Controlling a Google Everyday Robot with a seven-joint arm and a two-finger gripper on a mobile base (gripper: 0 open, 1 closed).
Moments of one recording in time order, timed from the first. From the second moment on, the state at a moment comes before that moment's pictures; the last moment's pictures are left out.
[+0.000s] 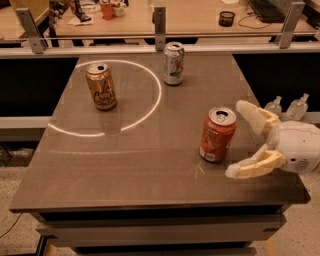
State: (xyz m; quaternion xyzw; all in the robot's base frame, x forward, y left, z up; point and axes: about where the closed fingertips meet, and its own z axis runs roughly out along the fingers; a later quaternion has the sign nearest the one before) arm 0.431 -0.151 0.903 -0.41 0.59 0.40 0.57
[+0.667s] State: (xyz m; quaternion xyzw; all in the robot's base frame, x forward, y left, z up) arm 0.445 -0.118 0.889 -0.42 0.58 0.39 0.58
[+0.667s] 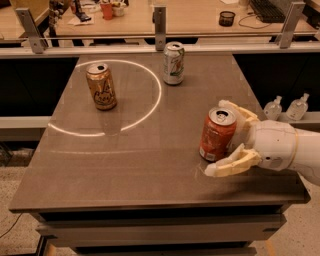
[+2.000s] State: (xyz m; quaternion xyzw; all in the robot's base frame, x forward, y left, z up) arm 0.446 -0.101 0.886 -0.44 0.55 0.41 0.58
